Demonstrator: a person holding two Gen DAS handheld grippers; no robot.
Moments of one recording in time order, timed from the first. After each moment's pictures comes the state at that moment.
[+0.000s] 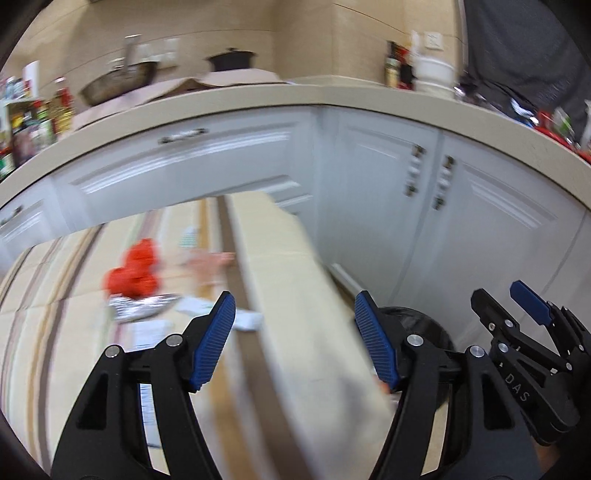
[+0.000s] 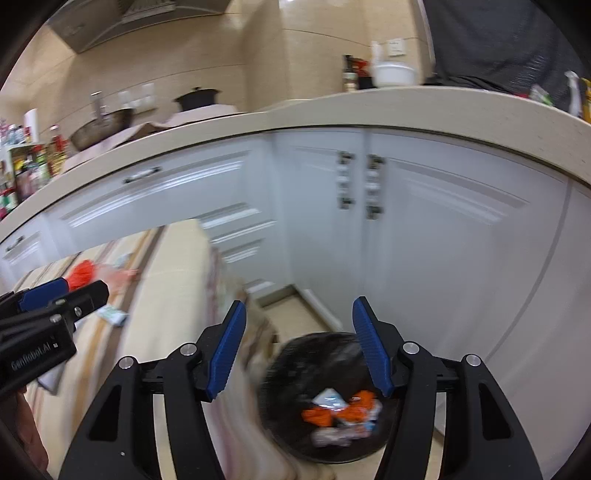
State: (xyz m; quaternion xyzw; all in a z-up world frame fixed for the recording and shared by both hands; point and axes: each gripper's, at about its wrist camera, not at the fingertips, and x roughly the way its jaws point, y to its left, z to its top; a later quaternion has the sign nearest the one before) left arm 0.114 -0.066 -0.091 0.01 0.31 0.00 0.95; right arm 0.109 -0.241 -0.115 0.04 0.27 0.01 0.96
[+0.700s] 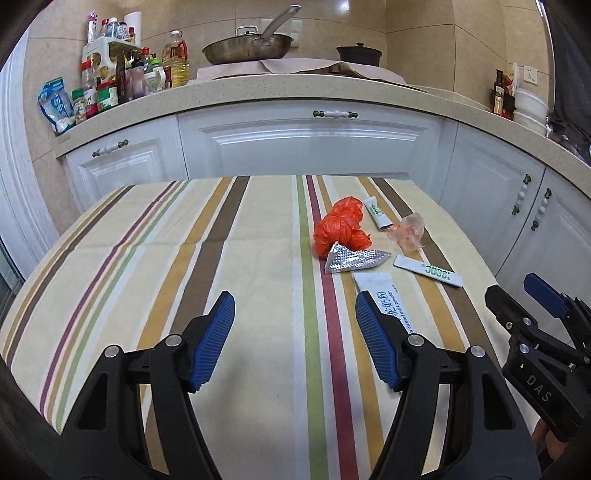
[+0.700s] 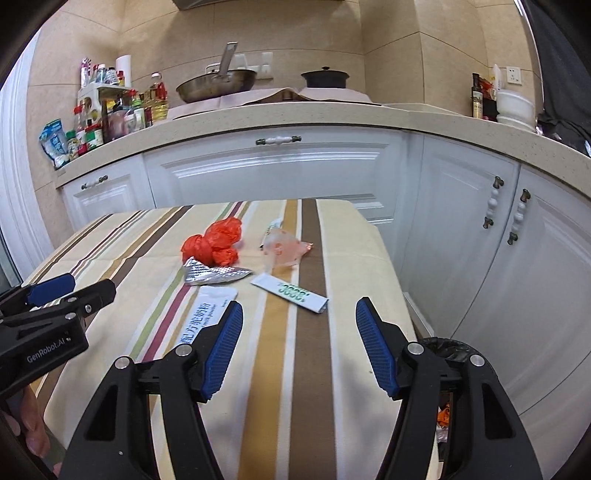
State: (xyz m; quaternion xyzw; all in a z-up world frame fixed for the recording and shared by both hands) left arm 0.042 0.108 -0.098 -0.04 0.32 0.13 0.94; right arm 0.090 -0.073 -0.114 -0.02 0.28 0.16 0.95
